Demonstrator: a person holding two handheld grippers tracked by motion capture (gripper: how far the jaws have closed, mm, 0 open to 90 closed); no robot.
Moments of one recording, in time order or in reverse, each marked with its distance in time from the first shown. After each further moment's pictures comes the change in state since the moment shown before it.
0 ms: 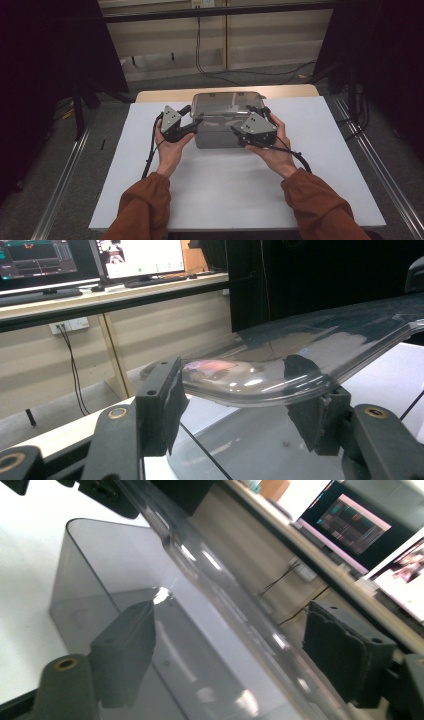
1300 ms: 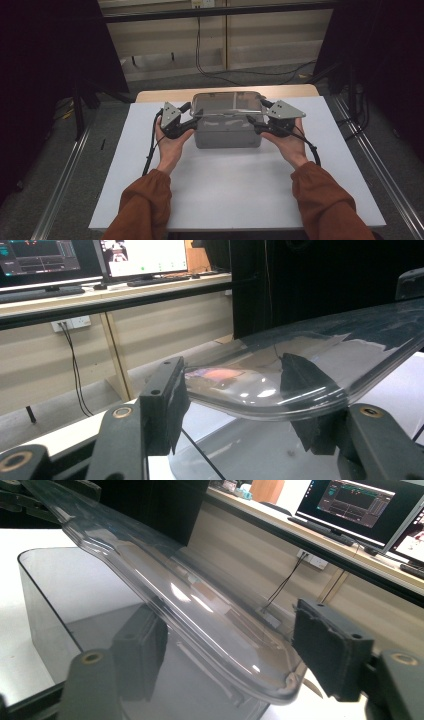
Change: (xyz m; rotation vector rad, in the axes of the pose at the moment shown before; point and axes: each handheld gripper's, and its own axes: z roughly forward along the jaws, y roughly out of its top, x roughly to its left) left arm 0.006 0.007 0.006 0.000 0.012 -0.011; right arm -0.050 -0.034 -0.002 -0.082 0.029 0.238
